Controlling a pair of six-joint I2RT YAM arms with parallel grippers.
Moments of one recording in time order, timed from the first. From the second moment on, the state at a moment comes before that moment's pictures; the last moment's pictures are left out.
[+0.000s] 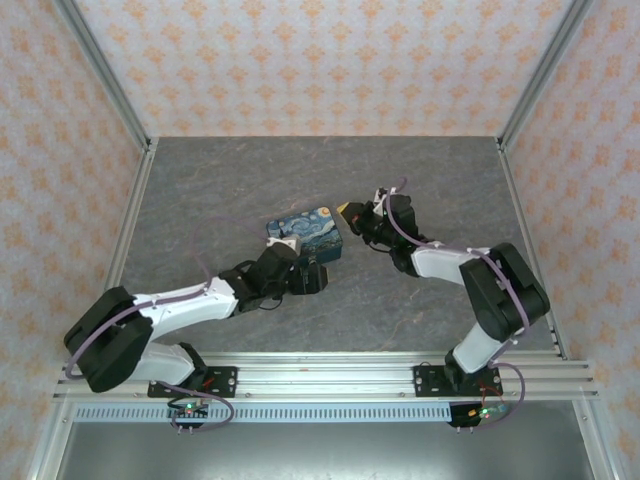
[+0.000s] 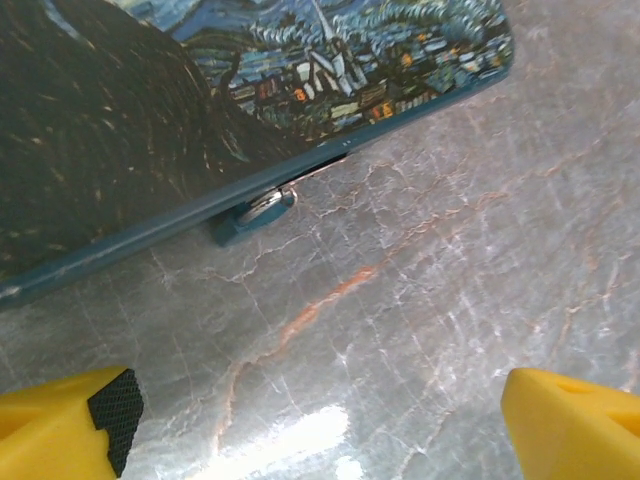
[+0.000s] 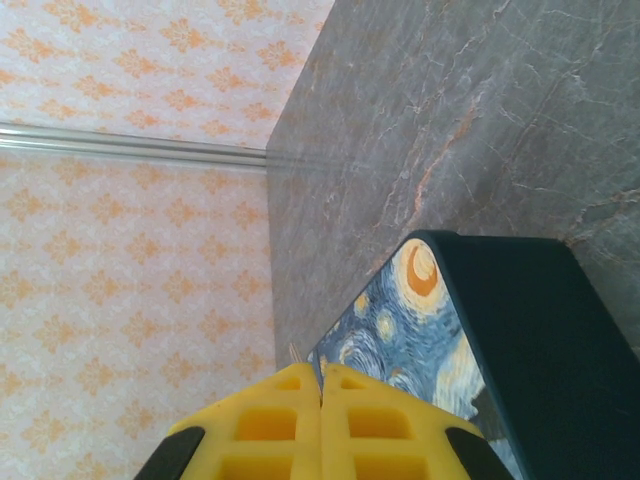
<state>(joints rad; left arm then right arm) -0.75 1.36 0.61 -0.05 -0.02 -0.78 0.47 1.65 0.76 0.58 -0.35 1.26</state>
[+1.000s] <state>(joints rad) -0.75 1.64 0.68 0.17 -0.12 -0.53 0.53 1.84 0.86 0.68 -0.36 1.36</state>
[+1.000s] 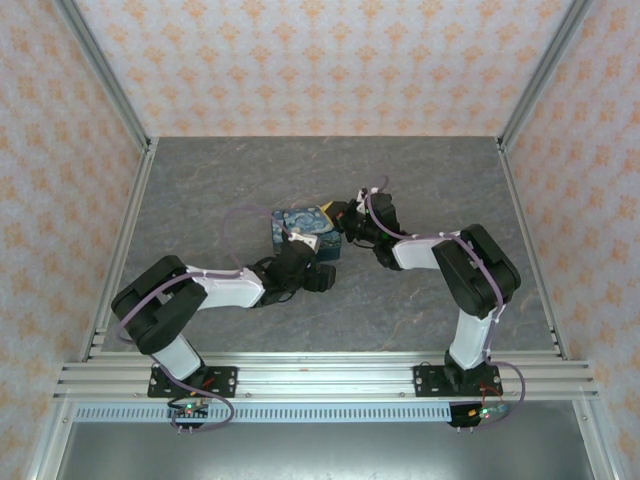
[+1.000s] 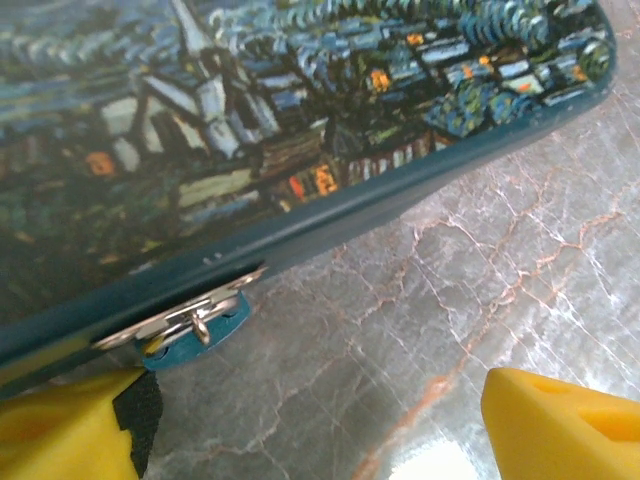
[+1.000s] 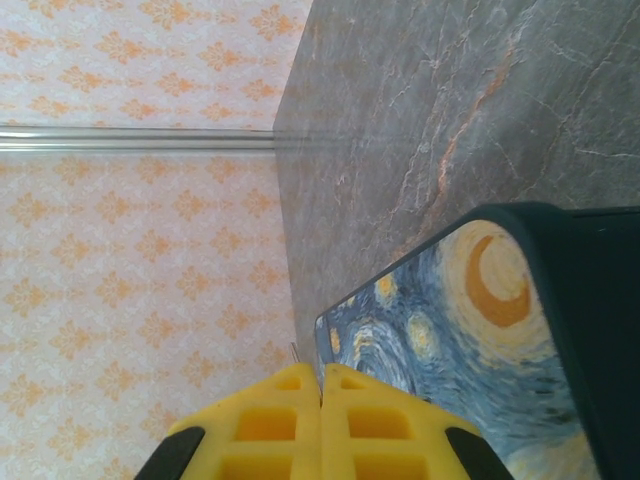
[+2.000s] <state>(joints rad) -0.68 1.68 0.64 0.42 -0.05 -0.62 0.54 1.85 0.88 0.68 -0.36 1.36</state>
